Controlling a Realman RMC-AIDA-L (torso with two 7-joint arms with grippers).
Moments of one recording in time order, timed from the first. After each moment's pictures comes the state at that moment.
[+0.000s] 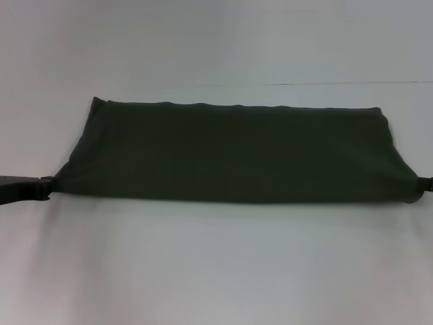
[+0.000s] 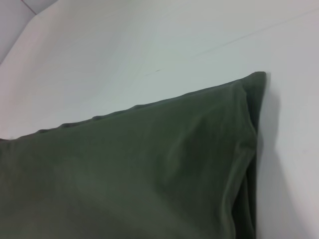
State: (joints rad) left arm -0.46 -2.15 0.65 0.94 2.41 1.03 -2.03; right arm 0.49 1.94 -0.52 -0.63 -2.25 -1.25 2.09
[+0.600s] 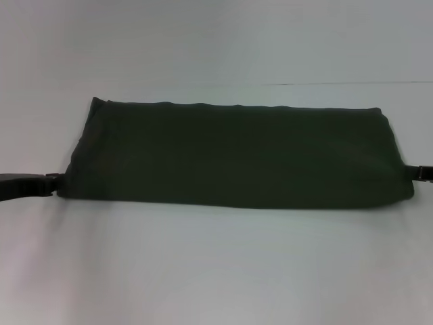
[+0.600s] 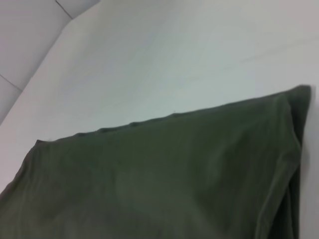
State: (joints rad) left arm -0.46 -2.15 0.61 0.97 2.39 1.15 -2.05; right arm 0.50 1.94 -0.51 -0.65 -2.21 -1.33 2.07
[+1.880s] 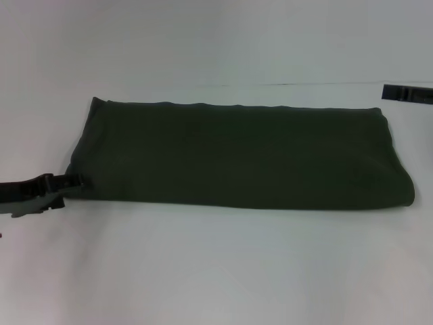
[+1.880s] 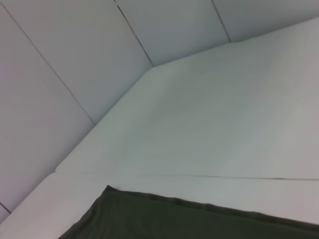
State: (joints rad) left arm -0.49 -2.11 0.53 0.95 2.40 1.37 -2.49; right arm 0.62 1.92 -0.49 -0.76 -2.12 -1.45 2.02
